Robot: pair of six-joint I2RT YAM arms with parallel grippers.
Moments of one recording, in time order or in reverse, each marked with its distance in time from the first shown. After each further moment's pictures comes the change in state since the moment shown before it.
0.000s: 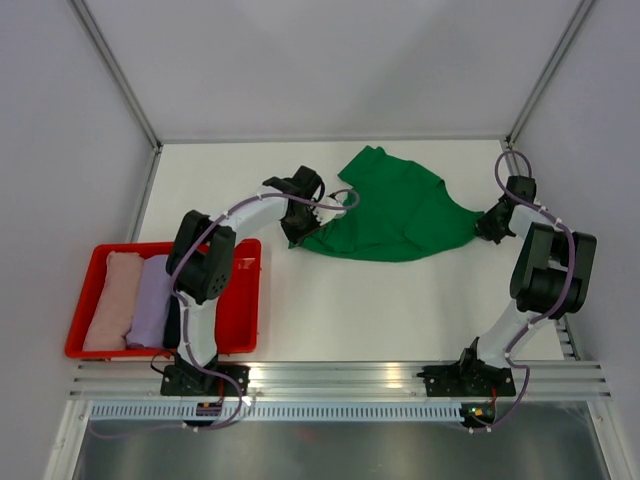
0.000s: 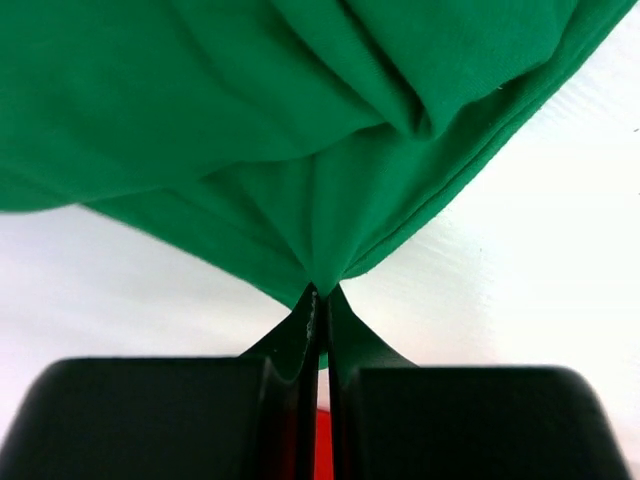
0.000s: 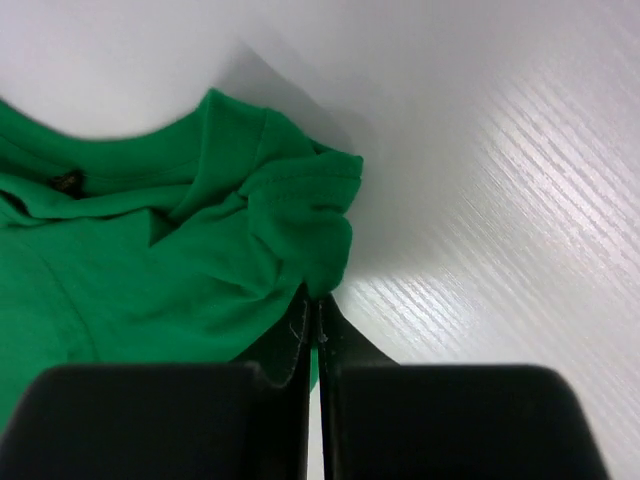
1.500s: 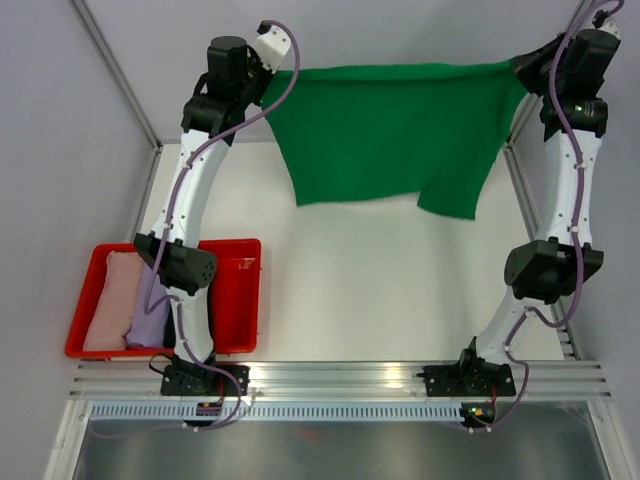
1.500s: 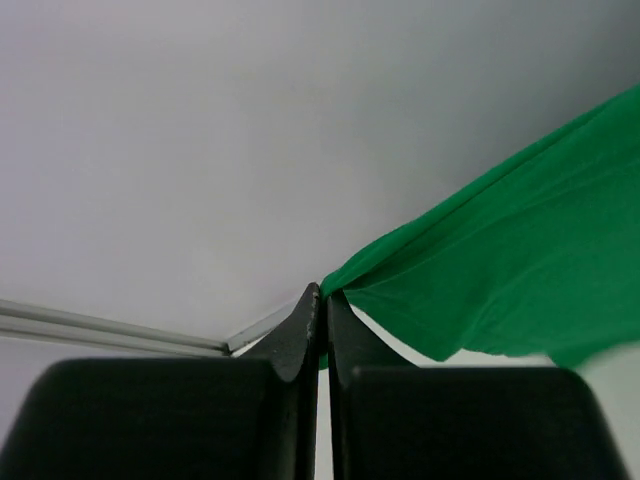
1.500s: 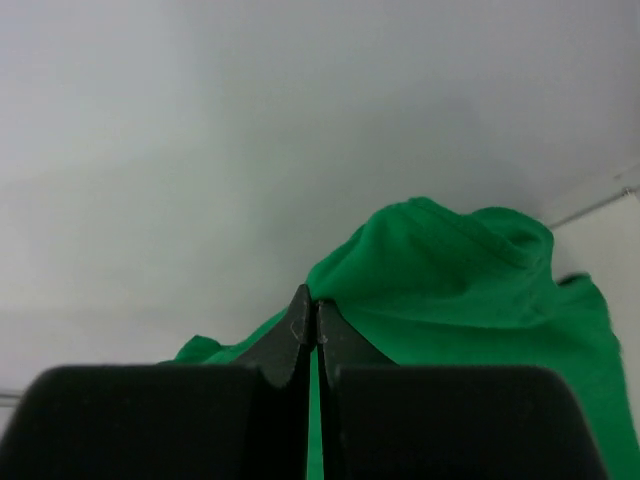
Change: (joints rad) left arm 0.227 -0.009 0.937 0.124 -0.224 -0.048; right arm 0.064 0.106 1.196 -0.191 -0.147 0.071
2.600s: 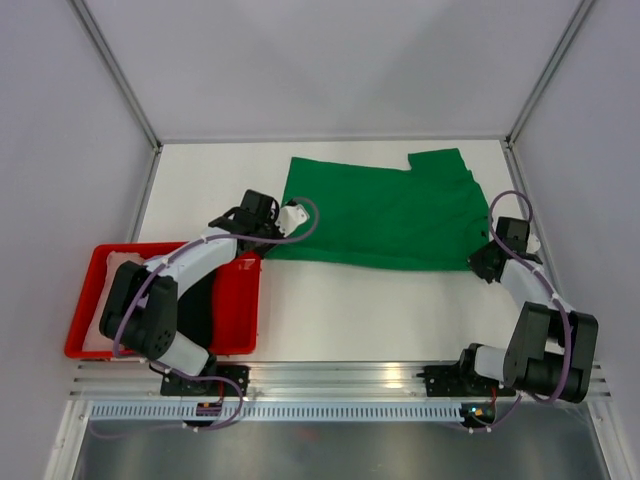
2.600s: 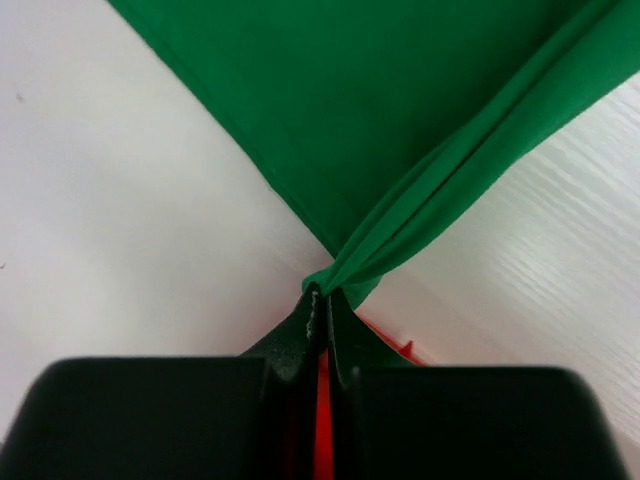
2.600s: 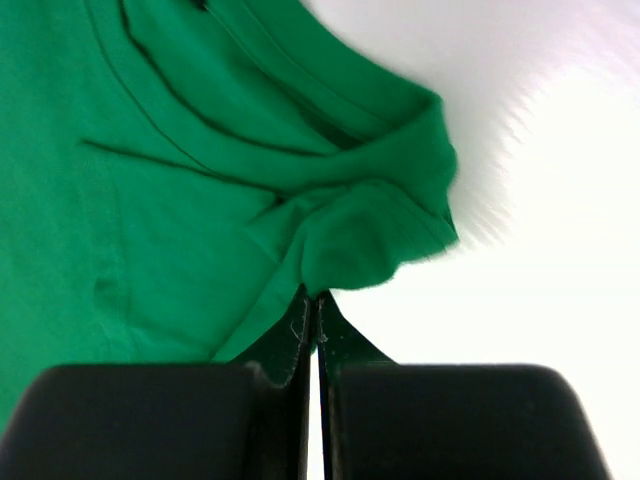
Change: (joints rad) left arm -0.084 -0.489 -1.494 0.300 0.169 0.061; right arm -0.010 -0.600 -1.642 0.207 0.197 0.059
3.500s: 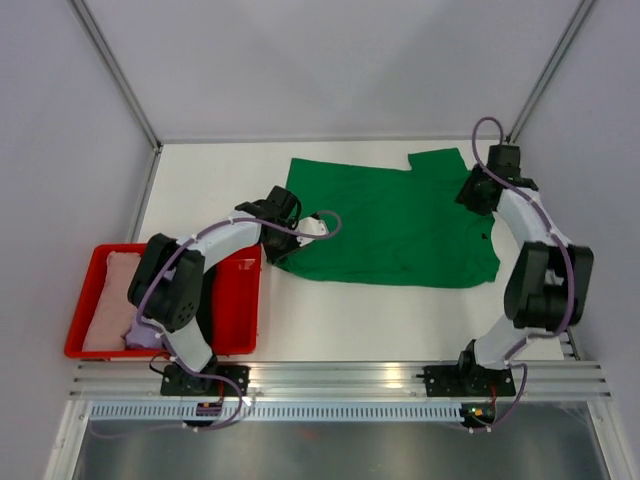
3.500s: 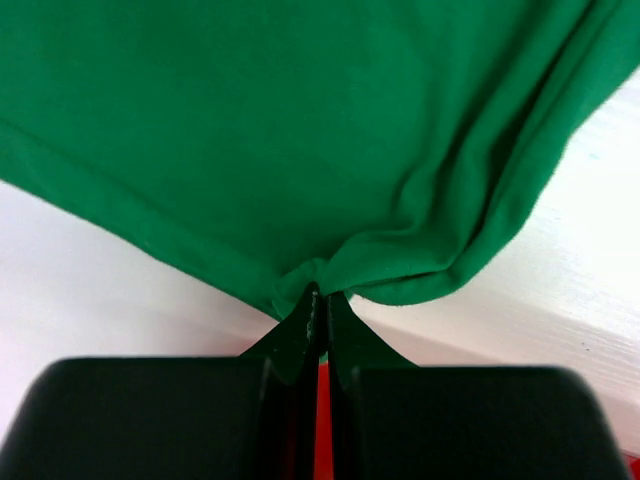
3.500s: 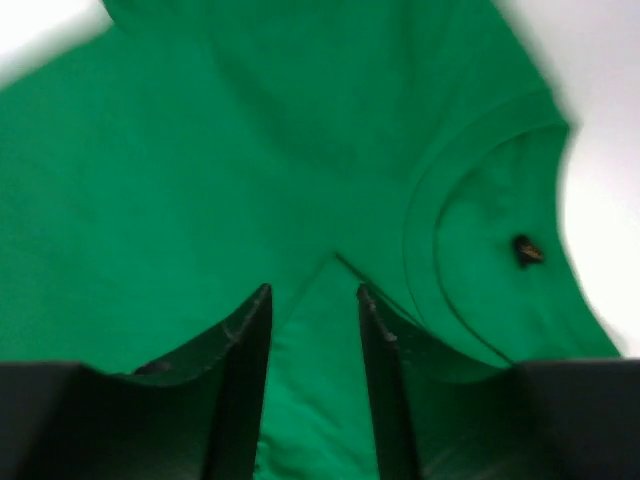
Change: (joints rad) left arm -0.100 0.170 0.153 -0.242 0.096 0.112; right arm 0.103 0.305 0.616 -0.158 -0.040 -0.301
